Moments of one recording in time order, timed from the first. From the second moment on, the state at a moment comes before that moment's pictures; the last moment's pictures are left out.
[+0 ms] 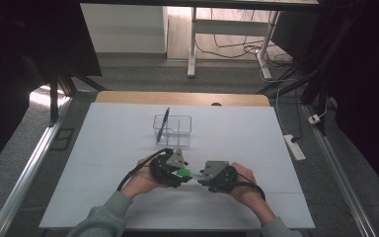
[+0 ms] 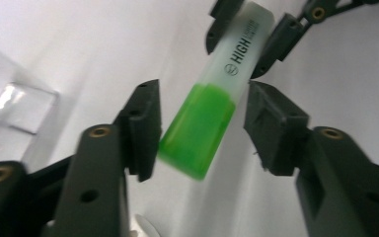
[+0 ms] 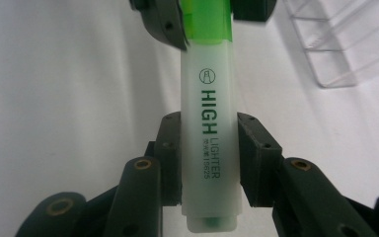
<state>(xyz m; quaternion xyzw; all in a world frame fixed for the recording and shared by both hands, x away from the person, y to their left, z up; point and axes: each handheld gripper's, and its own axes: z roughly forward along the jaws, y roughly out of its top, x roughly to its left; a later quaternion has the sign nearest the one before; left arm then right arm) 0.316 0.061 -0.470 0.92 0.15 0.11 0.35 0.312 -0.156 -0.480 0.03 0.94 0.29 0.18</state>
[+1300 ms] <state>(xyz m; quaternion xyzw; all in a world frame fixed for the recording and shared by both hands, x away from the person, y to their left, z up) 0.328 0.084 -0.469 0.84 0.27 0.05 0.47 0.313 -0.165 -0.476 0.10 0.89 0.38 0.23</state>
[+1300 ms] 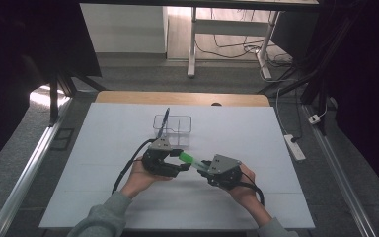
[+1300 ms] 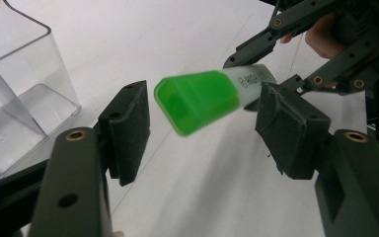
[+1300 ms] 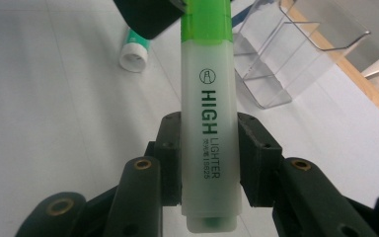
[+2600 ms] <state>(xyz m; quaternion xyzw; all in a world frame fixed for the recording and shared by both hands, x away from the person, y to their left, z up) 0.325 0.081 -0.462 0.83 0.24 0.00 0.50 0.315 -0.164 -0.484 0.11 0.89 0.40 0.21</state>
